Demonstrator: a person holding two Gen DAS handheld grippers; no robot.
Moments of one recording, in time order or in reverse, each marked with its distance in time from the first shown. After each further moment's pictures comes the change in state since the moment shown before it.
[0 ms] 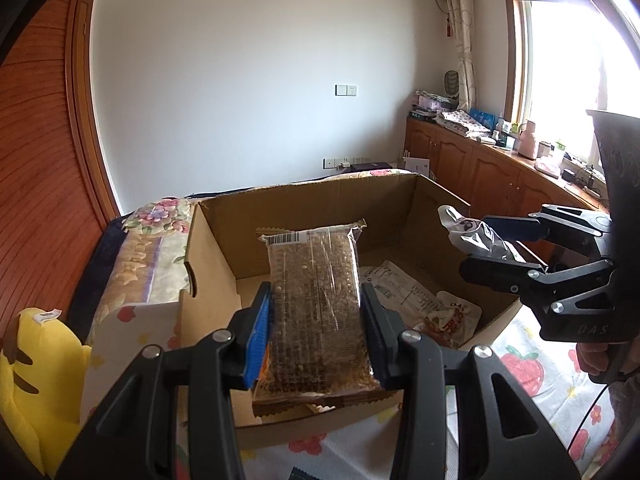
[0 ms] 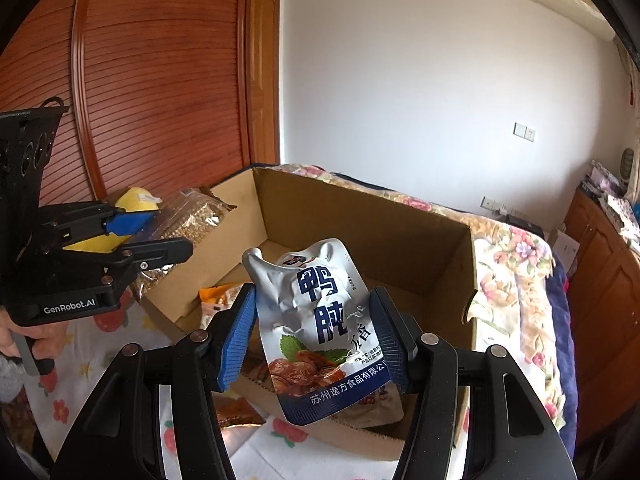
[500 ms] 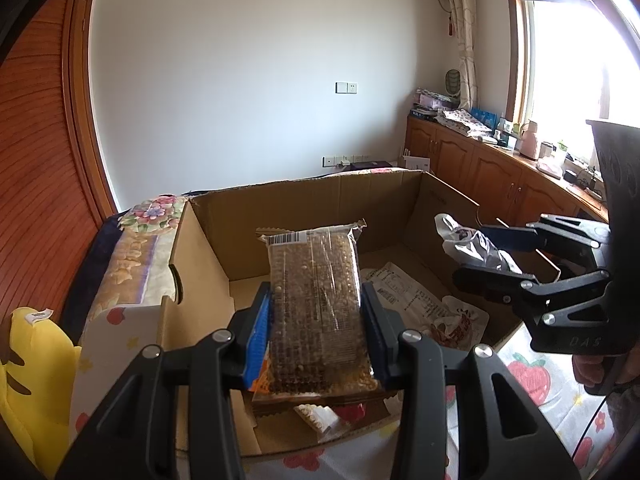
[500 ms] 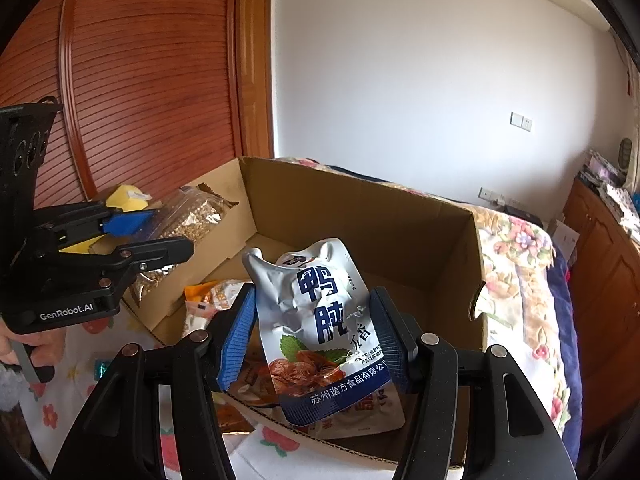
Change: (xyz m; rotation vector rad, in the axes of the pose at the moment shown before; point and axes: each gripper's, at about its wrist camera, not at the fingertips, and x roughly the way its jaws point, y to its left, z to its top) left arm 0.017 0.002 0.002 -0.011 0.001 -0.006; right arm 0.017 -0.007 -0.001 0.032 0.020 -0.010
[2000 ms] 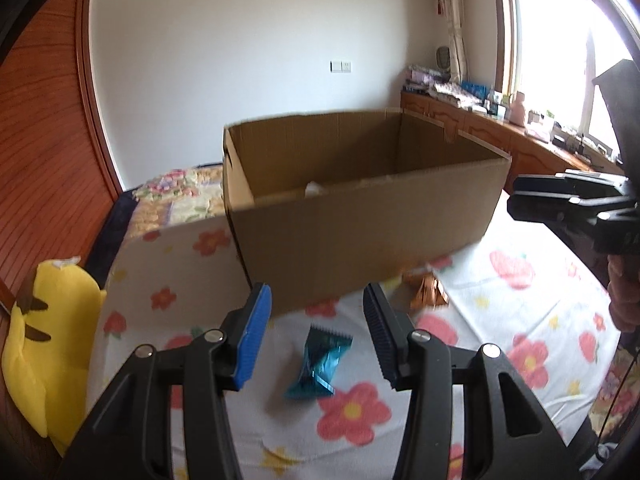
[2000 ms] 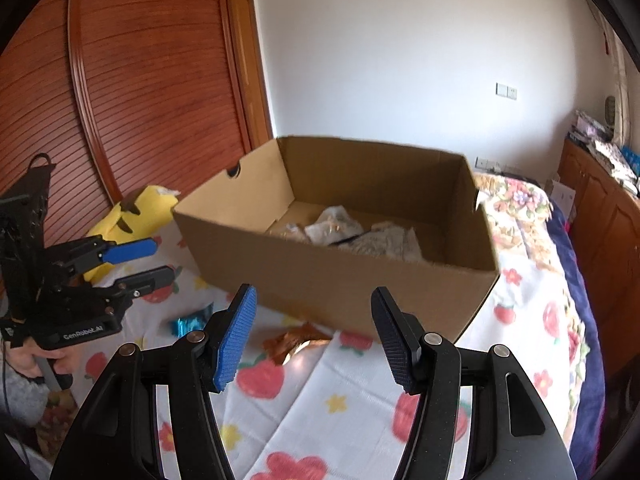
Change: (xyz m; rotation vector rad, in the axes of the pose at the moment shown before) left arm -0.084 0.013 -0.099 0.050 0.079 0.007; right arm -0.074 0.058 -0.052 0.118 0.035 0.014
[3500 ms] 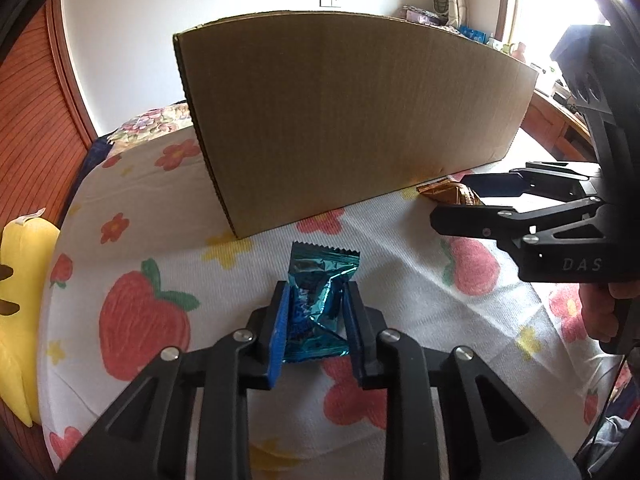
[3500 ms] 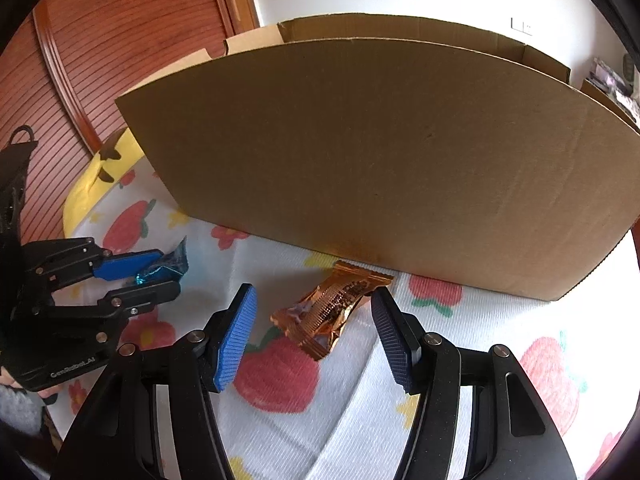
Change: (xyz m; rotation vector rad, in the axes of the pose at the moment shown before) left arm 0.057 0.006 -0.036 0.008 0.228 -0.056; right arm 0.107 0.018 -0.039 0.051 0.232 0.022
